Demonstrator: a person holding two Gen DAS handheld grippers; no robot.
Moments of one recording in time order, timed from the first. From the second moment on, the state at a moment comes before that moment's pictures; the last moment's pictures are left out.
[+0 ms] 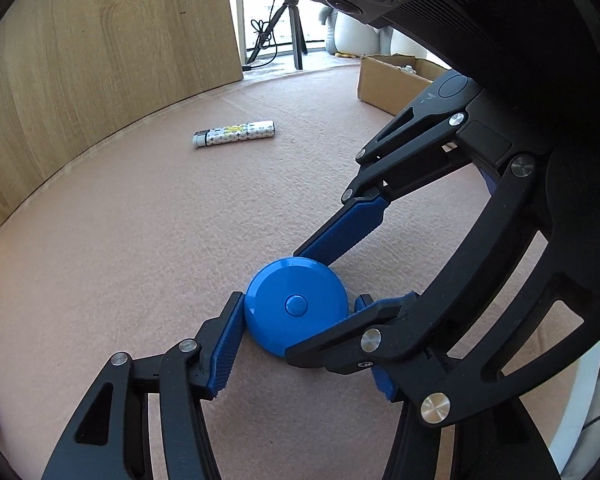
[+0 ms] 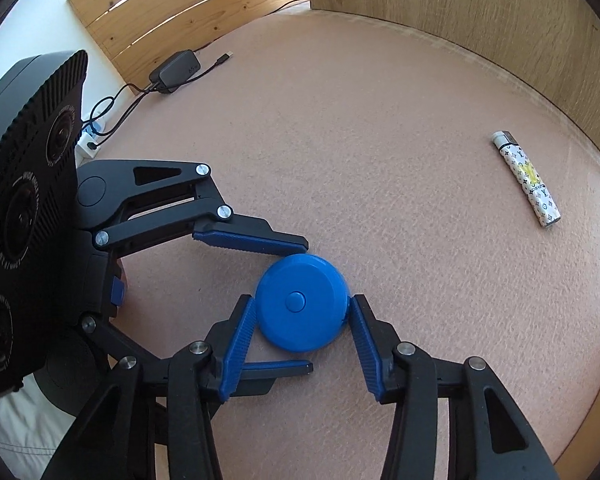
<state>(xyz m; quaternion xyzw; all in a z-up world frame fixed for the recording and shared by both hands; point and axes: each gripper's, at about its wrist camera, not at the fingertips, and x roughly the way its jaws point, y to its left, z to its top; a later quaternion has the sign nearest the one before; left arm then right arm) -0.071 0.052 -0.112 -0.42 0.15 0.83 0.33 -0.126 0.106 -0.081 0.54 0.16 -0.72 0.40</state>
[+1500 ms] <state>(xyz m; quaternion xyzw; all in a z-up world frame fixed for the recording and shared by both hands) -0.077 0.051 -0.115 -0.41 0.16 0.83 0.35 -0.127 0.085 -0.080 0.53 0.24 -0.70 0.41</state>
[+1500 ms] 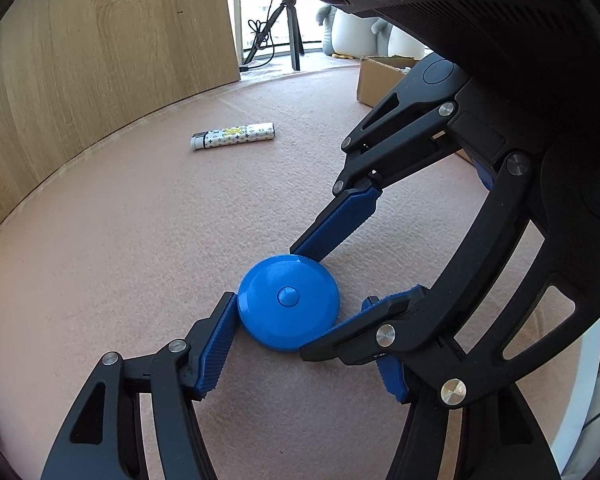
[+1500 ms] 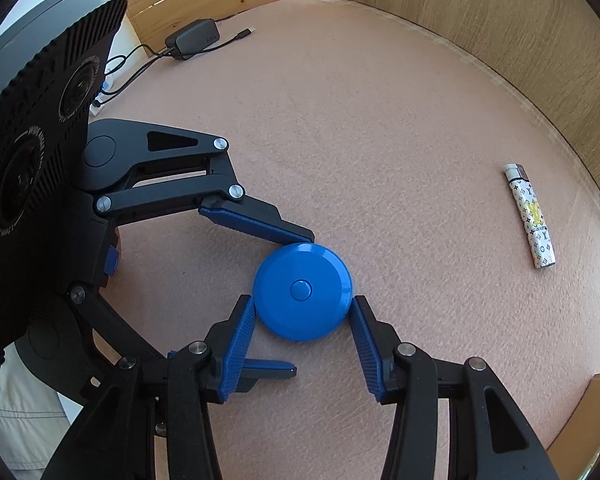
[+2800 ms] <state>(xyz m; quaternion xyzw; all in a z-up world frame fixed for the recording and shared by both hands) -0.076 0.238 -0.015 -0.31 0.26 0.80 0.43 -0.118 0.235 0.023 0.48 0.19 -0.79 0.33</state>
